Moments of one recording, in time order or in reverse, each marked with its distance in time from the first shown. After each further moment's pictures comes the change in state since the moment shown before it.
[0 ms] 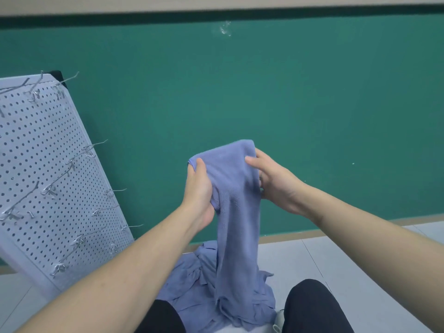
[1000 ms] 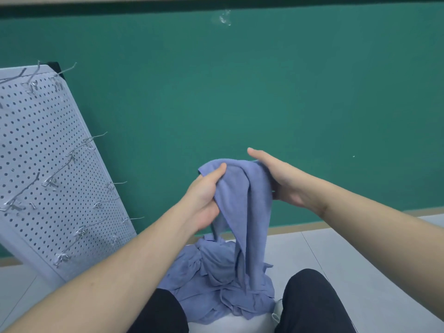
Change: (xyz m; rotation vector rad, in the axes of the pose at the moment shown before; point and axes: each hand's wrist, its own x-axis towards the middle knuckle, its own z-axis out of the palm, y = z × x) left_hand -0.015 -0.006 -0.010 0.008 -0.206 -0.247; right_hand -0.003 0.004 -0.006 -0.083 0.141 0.298
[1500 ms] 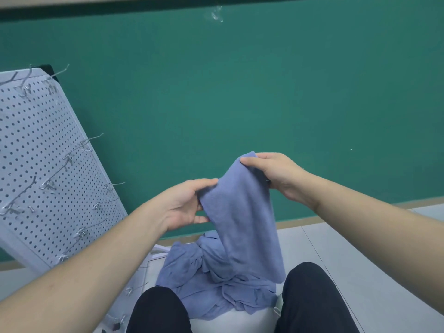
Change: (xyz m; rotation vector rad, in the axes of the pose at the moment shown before) left_hand -0.009 0.016 -0.036 0.385 -0.099 -0.274; right_hand -0.006 0.001 0.001 -0.050 0.131 -0.187
